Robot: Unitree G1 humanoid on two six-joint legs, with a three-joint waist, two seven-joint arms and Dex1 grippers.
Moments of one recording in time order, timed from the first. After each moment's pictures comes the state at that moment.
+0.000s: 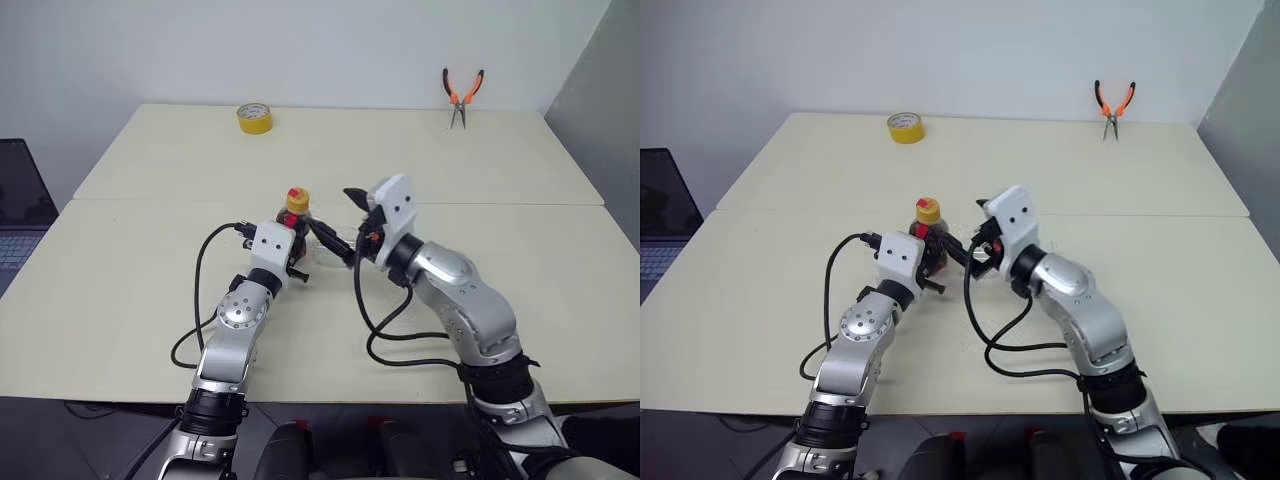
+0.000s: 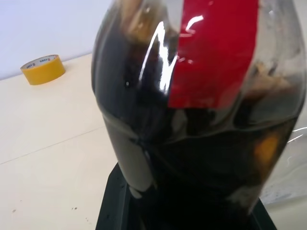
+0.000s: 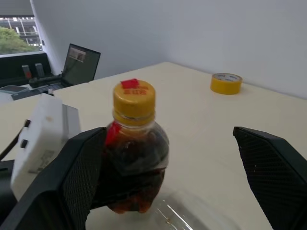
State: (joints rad) left arm -0.29 0.18 -0.06 -0.07 0.05 0.23 -0.21; right arm -0.55 -0.12 0.23 -0.30 0.25 0.57 0.38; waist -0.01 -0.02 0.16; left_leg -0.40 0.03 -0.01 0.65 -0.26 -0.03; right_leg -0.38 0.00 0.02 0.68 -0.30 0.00
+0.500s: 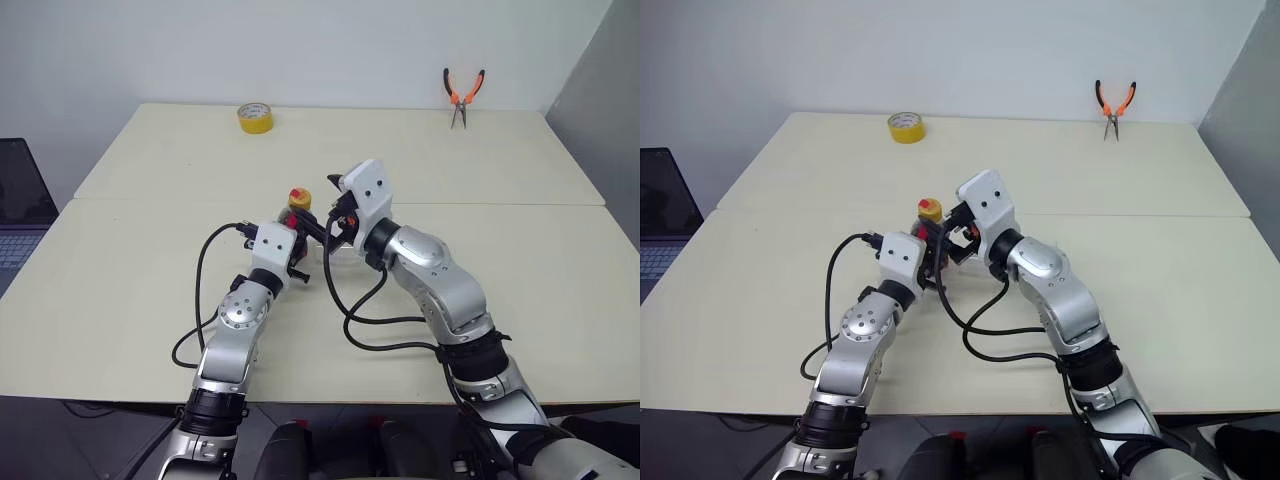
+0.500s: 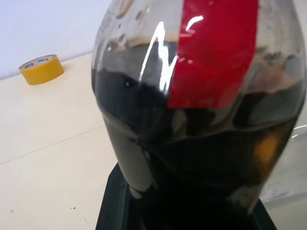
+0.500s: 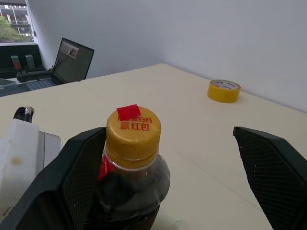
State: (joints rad) left arm -0.29 0.18 -0.06 -0.07 0.05 0.23 -0.21; right arm -0.66 -0.05 0.26 -0.14 0.15 0.52 0.35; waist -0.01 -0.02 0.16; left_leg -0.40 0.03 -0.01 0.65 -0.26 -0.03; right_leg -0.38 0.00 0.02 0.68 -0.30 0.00
